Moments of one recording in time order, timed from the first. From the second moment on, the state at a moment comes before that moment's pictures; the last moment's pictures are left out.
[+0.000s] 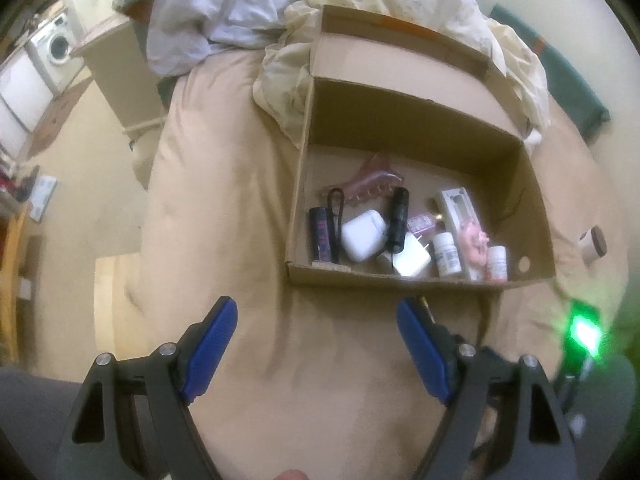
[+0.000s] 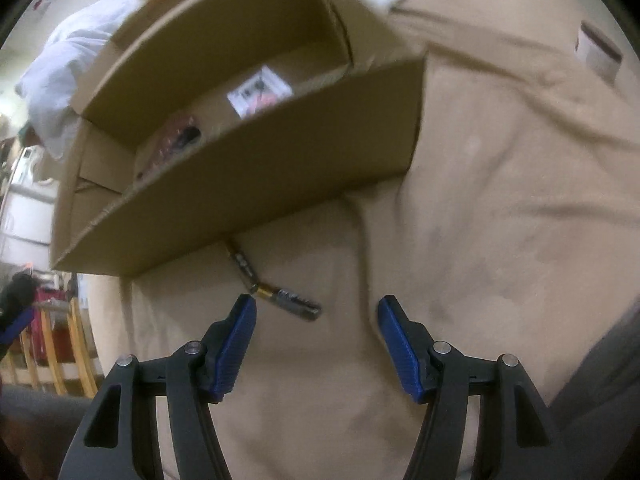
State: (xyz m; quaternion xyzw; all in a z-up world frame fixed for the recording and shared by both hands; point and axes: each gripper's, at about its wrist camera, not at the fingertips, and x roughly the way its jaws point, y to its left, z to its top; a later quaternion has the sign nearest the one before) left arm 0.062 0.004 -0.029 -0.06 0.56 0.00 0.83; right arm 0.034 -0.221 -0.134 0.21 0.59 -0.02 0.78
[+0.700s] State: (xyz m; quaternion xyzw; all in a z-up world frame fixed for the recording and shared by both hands) left arm 0.063 0.005 -0.025 -0.08 0.56 -0.01 0.82; right arm 0.037 -0.176 -0.149 0.08 0.58 -0.04 0.81
